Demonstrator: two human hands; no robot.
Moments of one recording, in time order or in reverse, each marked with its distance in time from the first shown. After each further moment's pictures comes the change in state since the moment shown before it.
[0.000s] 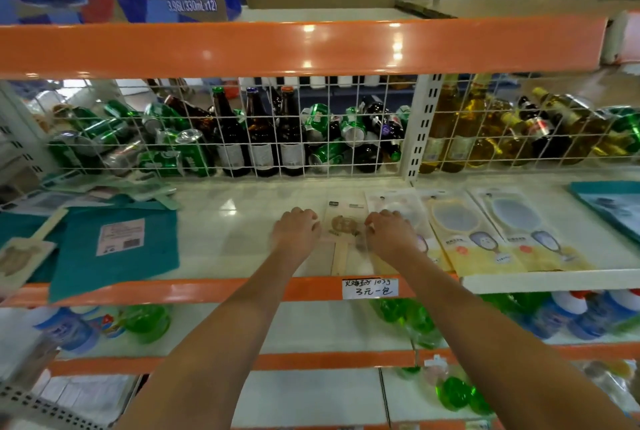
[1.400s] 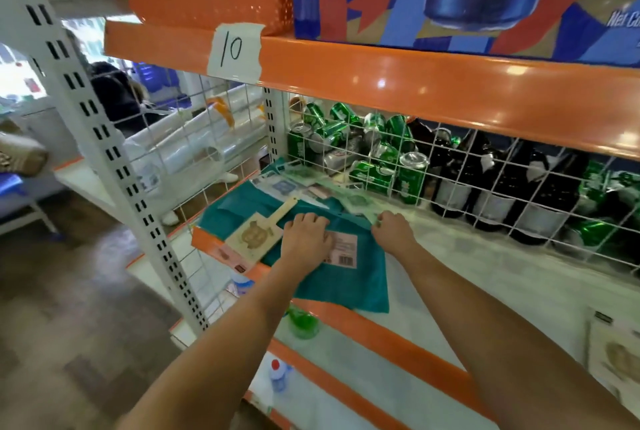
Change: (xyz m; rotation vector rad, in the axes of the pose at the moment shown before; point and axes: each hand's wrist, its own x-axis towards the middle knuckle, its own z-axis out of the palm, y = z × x) left_hand -0.028 -0.333 -0.114 0.141 0.145 -0.349; right_hand 0.125 -0.381 0.083 0.272 -0.229 -0.269
